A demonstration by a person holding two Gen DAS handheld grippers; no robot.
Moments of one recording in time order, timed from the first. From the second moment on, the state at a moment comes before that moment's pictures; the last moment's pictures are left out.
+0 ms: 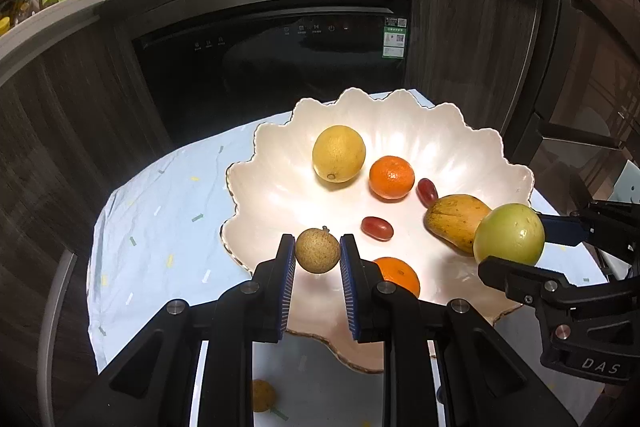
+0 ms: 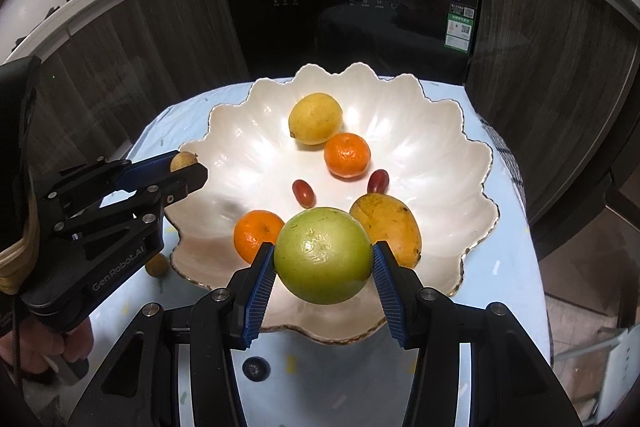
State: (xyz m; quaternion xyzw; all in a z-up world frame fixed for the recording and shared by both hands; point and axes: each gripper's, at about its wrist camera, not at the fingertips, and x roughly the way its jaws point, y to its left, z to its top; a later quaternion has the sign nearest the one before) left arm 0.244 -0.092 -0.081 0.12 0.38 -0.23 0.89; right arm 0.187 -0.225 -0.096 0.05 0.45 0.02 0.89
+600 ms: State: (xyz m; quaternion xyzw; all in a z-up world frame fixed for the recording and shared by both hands) left arm 0.241 -0.092 -0.074 0.13 0.37 -0.23 0.89; right arm 0.186 -0.228 -0.088 0.04 0.43 -0.02 0.90
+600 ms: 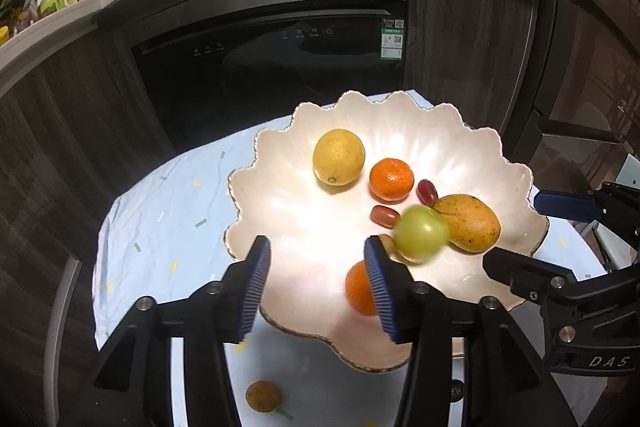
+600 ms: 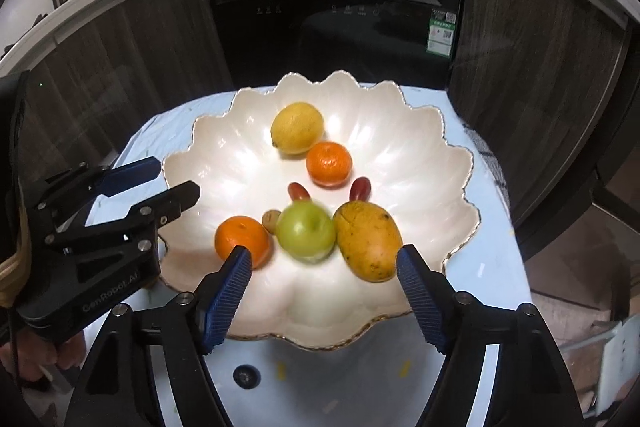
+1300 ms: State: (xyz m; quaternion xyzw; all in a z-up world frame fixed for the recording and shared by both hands) left arm 0.213 -0.070 -0.033 0.14 0.34 -0.22 0.91; right arm 0.164 -0.217 -0.058 0.05 0.40 -0.04 0.91
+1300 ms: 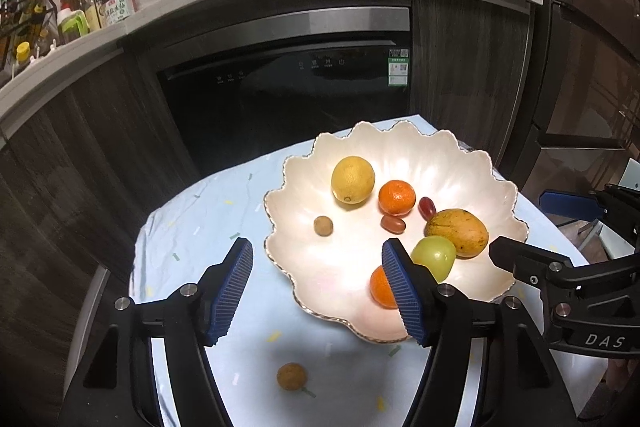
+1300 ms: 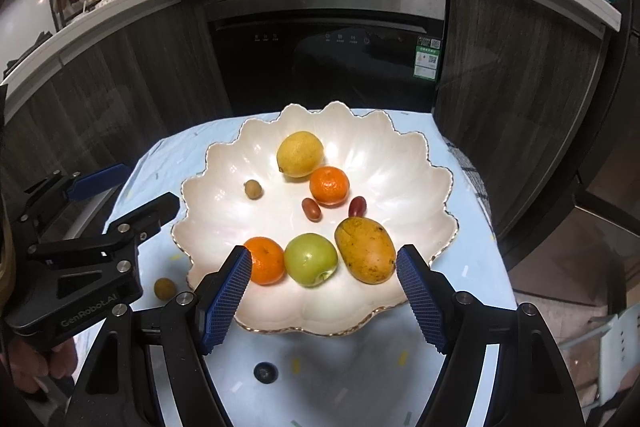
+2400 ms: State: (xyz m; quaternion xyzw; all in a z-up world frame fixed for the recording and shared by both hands) left arm 0.182 -0.027 -0.034 0.14 0.33 -0.21 0.91; right arm 0.131 -0.186 -0.059 0.06 0.40 -0.06 0.91
